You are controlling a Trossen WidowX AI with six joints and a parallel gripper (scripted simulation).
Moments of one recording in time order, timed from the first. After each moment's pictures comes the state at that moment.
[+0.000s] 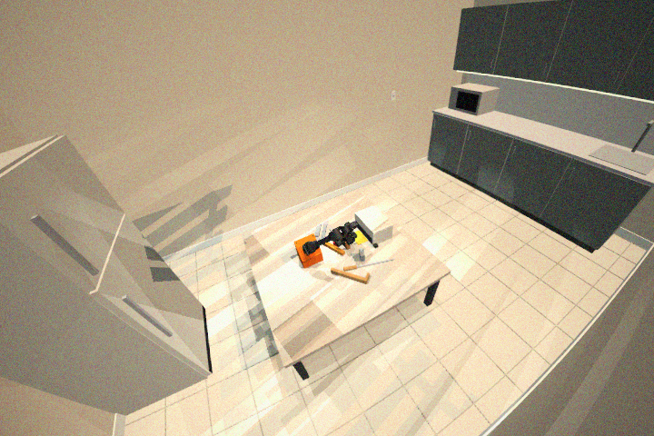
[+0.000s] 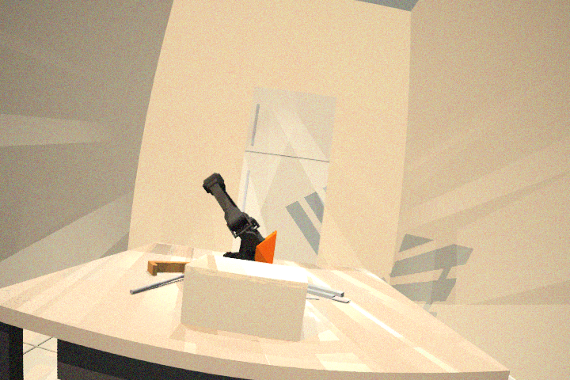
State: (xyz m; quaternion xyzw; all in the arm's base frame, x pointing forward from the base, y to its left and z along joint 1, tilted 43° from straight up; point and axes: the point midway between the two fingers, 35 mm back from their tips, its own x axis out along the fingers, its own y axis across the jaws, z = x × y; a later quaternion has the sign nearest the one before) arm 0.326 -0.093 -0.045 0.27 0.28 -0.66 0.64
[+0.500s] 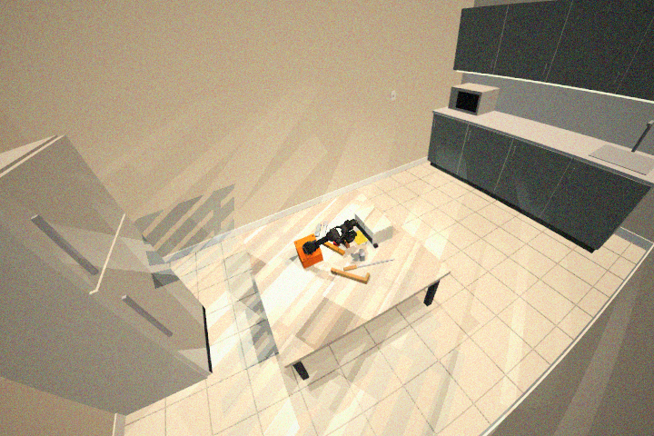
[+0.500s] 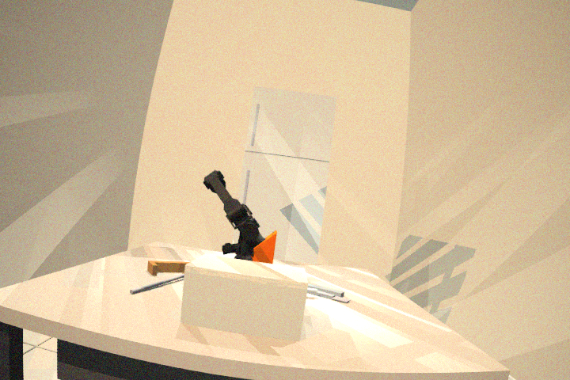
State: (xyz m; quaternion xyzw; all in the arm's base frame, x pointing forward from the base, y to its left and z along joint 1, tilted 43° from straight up) arm 0.320 -0.079 -0.018 0.27 0.28 -0.66 0.65
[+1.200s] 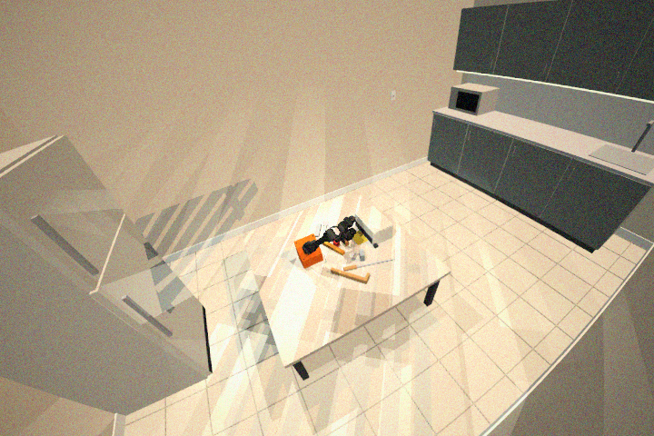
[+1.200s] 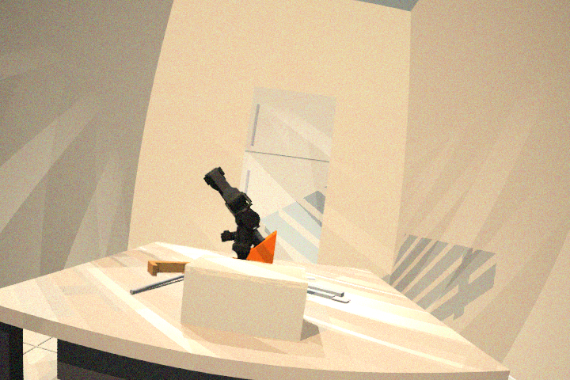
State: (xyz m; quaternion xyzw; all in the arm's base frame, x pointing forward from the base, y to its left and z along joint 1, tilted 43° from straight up) arm 0.308 -0.058 0.020 0.27 0.28 -0.66 0.65
